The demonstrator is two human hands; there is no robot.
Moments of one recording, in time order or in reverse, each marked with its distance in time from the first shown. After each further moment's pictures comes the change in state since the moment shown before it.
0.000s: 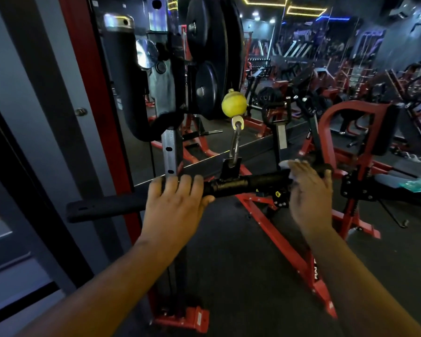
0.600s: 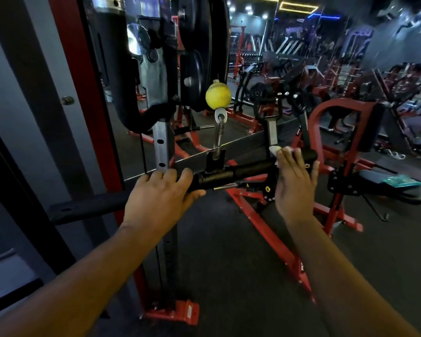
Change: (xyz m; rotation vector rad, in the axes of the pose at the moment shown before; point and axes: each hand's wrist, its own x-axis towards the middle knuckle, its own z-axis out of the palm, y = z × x) left_hand 0.008 -0.015 -0.002 -0.091 -0.088 0.042; right_hand 0.003 -0.002 0.016 -0.097 0.081 -0.058
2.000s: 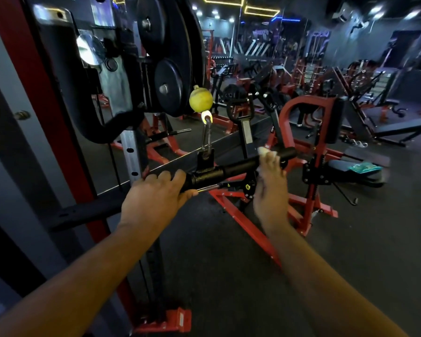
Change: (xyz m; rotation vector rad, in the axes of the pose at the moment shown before) left_hand 0.031 0.028 0.004 -0.030 -0.059 0.083; right_hand -0.021 0.011 0.000 0.193 0.003 0.221
